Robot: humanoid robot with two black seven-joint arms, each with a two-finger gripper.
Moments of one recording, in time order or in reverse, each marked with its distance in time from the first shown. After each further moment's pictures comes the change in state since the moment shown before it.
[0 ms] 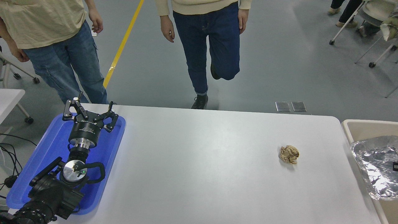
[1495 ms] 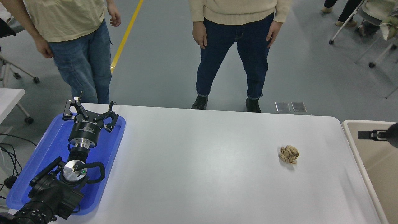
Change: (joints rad) left arm -0.001 0.000 0.000 0.000 0.001 0.000 0.000; right arm 0.697 -0.184 -0.335 0.710 0.009 0.252 0.002
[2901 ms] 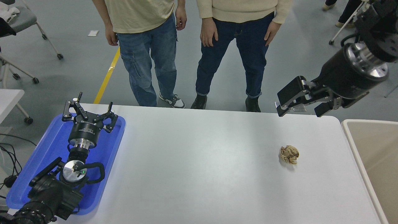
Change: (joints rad) left arm 0.004 0.000 -0.001 0.001 -0.001 0.002 -0.002; right arm 1.248 0.464 -0.534 0.799 0.758 0.512 -0.004
